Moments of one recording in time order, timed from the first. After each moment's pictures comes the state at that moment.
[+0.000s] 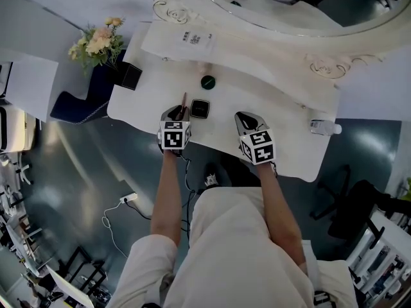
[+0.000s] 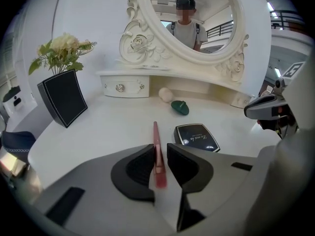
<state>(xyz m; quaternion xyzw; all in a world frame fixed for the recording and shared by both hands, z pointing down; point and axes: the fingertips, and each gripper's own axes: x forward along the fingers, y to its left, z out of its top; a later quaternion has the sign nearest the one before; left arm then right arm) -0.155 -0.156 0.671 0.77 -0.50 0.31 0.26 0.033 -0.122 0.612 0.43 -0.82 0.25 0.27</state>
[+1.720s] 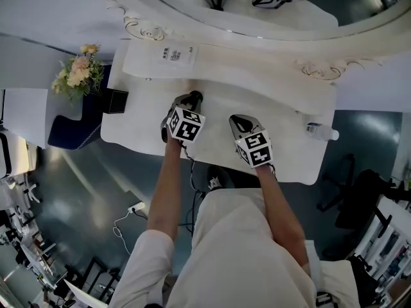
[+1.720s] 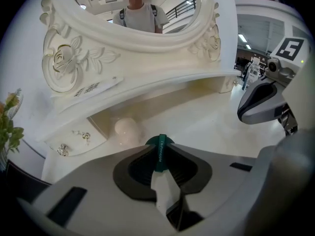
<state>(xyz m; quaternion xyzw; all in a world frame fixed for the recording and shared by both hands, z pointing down) -0.047 -0.241 0.672 0.83 -0.35 0.41 0.14 0.054 -0.162 0.629 0.43 -0.82 0.27 0.28</state>
